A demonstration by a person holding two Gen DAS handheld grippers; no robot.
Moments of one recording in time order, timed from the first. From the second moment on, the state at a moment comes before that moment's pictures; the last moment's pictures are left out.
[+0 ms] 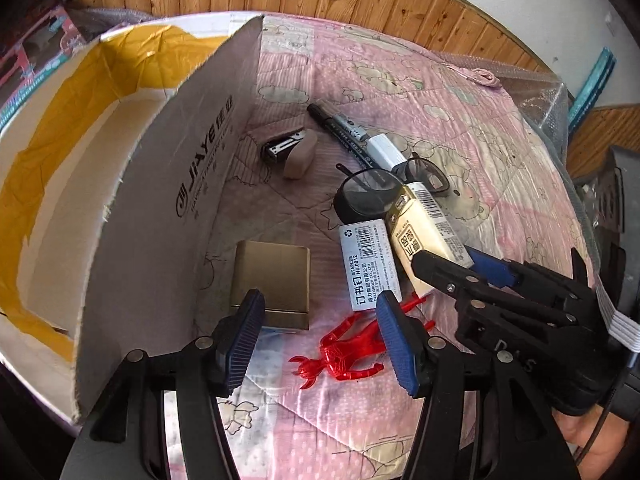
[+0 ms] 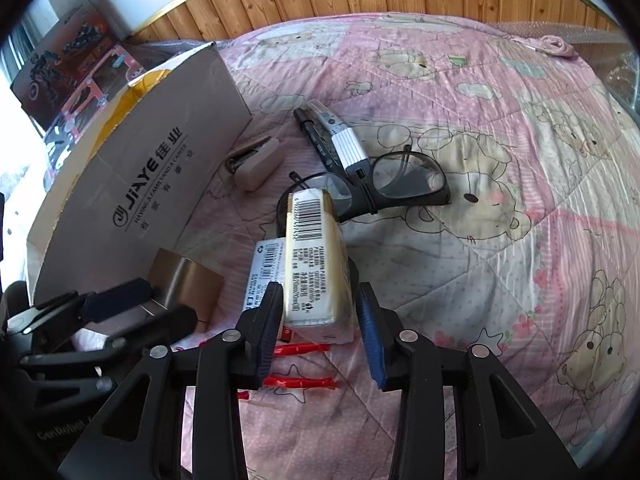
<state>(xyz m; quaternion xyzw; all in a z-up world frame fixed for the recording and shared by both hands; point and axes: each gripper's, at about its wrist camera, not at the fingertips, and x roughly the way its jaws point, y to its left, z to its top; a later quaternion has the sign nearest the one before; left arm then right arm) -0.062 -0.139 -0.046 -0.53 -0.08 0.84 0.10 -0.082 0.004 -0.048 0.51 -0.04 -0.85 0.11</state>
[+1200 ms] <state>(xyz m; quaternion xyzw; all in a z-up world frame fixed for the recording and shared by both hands) -0.100 -0.087 -0.077 -0.54 -0.06 0.83 0.12 -0.092 0.059 -0.051 0.53 -0.16 -0.83 0.08</state>
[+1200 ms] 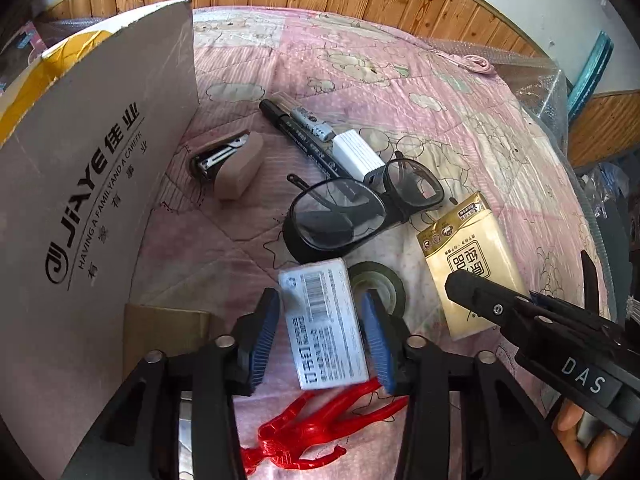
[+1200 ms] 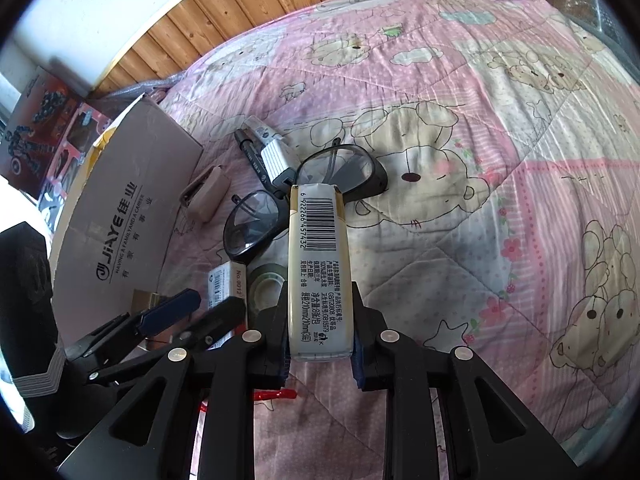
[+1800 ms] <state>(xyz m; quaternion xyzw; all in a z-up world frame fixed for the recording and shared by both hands) -0.089 -0.088 -0.039 -0.50 -0.04 0.86 0.11 -0.083 0.052 -0.029 0.49 -0.16 -0.85 0.12</state>
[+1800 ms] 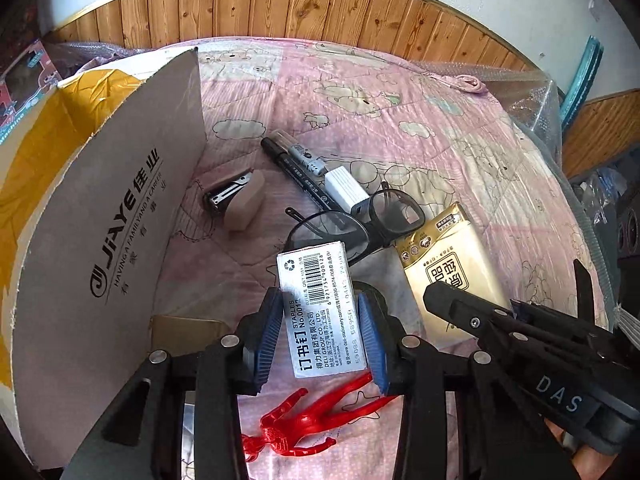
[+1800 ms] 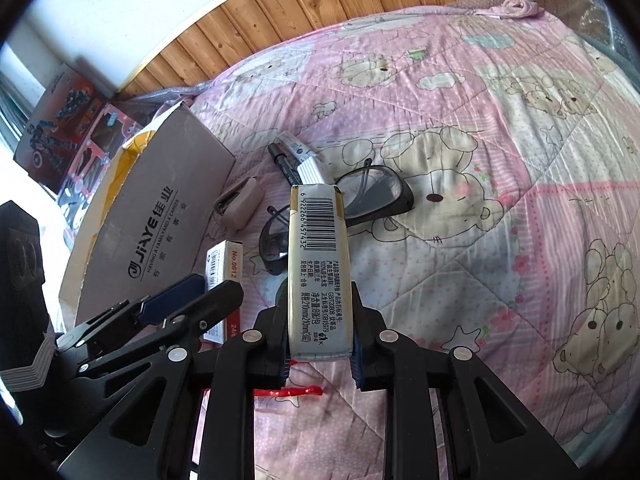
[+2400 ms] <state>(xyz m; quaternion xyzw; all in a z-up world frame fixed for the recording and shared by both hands) -0.049 -0.094 0.003 -0.47 -0.03 0.87 0.11 -0.042 0.034 -0.004 0.48 -0.12 -0.87 0.11</state>
